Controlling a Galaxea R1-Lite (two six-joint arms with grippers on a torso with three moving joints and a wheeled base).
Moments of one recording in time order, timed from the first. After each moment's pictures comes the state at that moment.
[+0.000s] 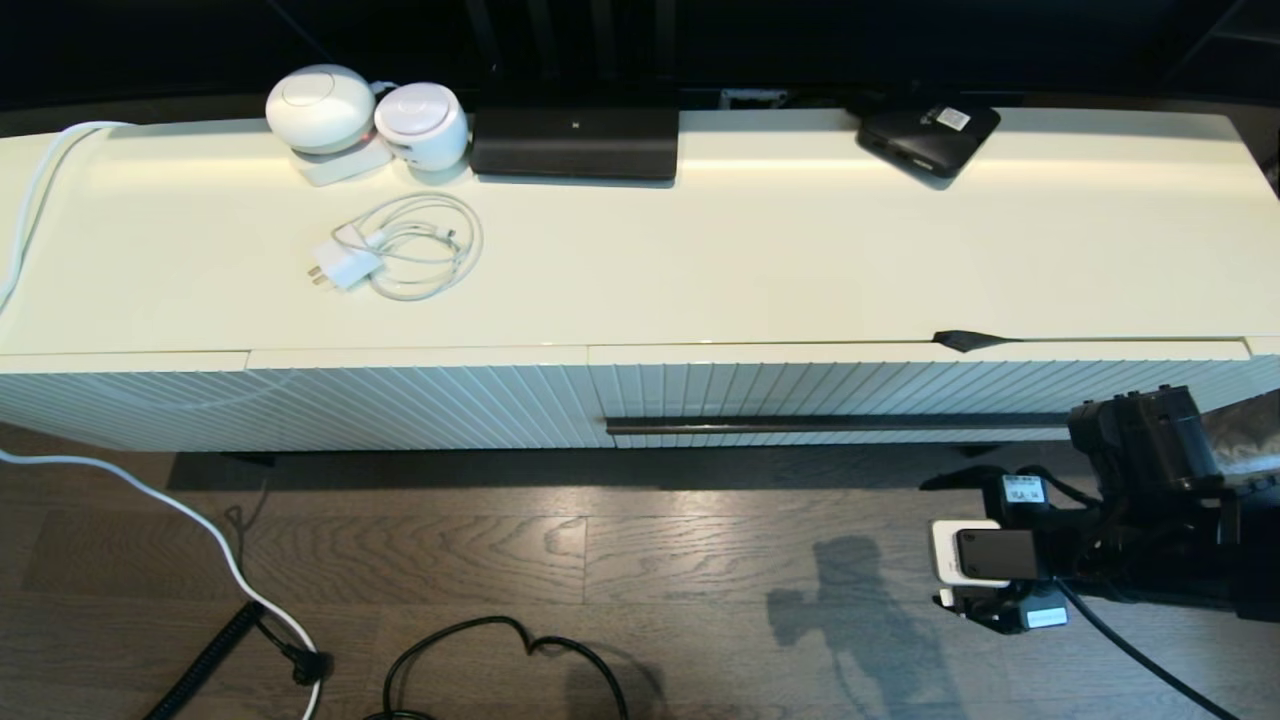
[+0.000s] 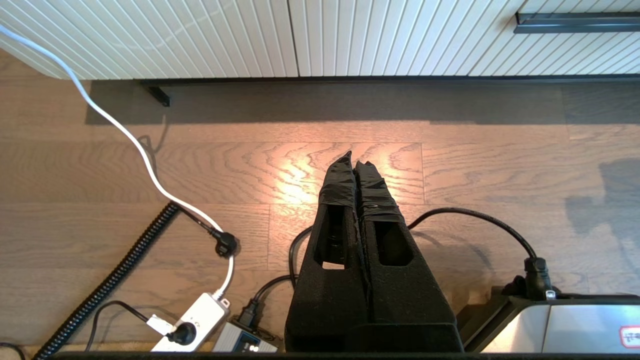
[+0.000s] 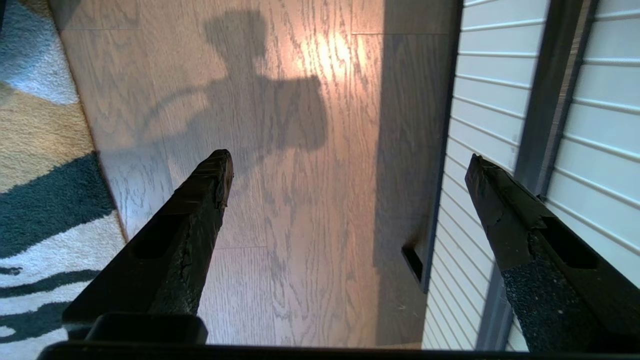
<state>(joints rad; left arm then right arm) 0.00 0.00 0.00 -0.01 0.00 -0.01 0.23 1.65 -0.67 -0.24 0.15 -1.33</state>
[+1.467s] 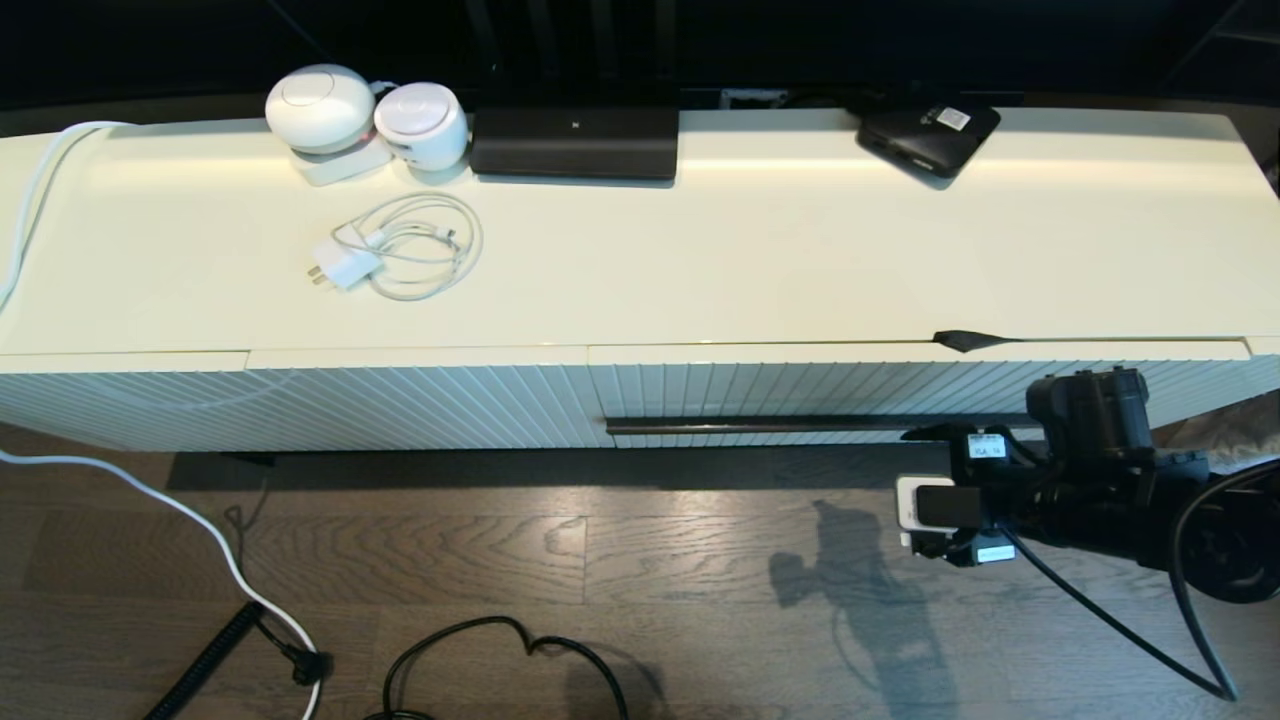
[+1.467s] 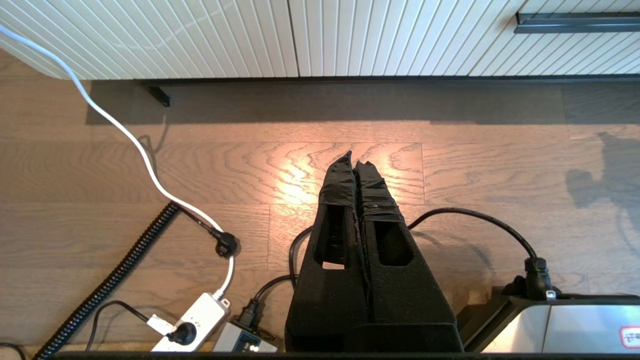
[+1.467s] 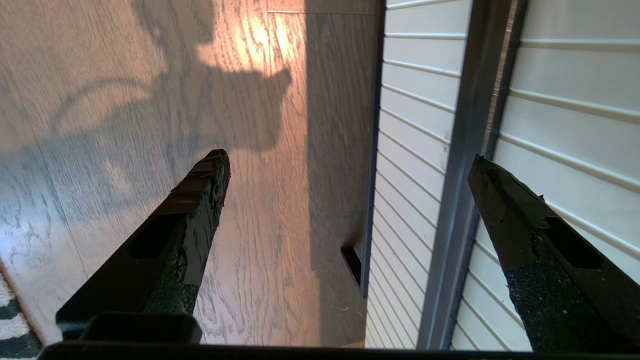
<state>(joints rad) 0.00 0.00 0.00 -0.01 0.00 -0.01 0.18 1.83 -0.75 -0.47 0.13 -1.41</state>
